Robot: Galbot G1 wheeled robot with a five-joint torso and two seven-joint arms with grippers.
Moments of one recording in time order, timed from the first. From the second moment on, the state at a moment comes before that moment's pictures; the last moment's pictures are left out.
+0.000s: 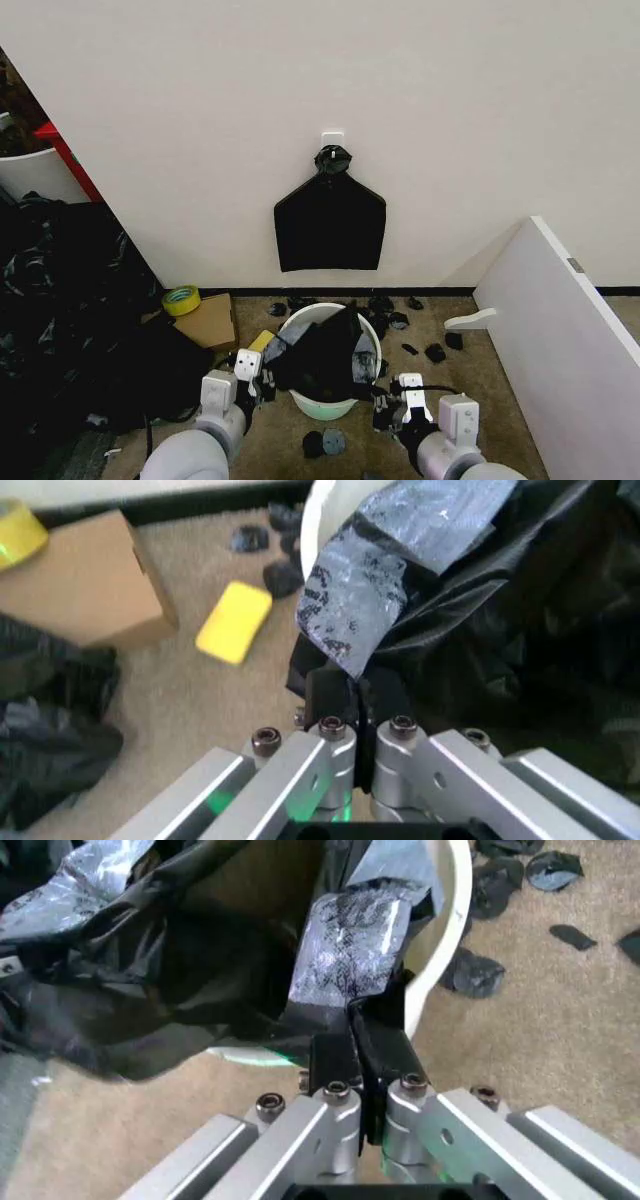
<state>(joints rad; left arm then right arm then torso) 1.42 -0.86 -0.03 -2.36 -0.83 0.61 -0.73 -1.50 0.87 -0.05 2.45 0.96 -0.49 0.80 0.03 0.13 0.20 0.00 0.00</state>
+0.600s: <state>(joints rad) 1.39 -0.89 0.04 -2.24 -0.81 0.62 -0.77 -1.47 0.87 -0.08 2.38 0.83 -0.64 0.81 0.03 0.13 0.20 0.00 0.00</state>
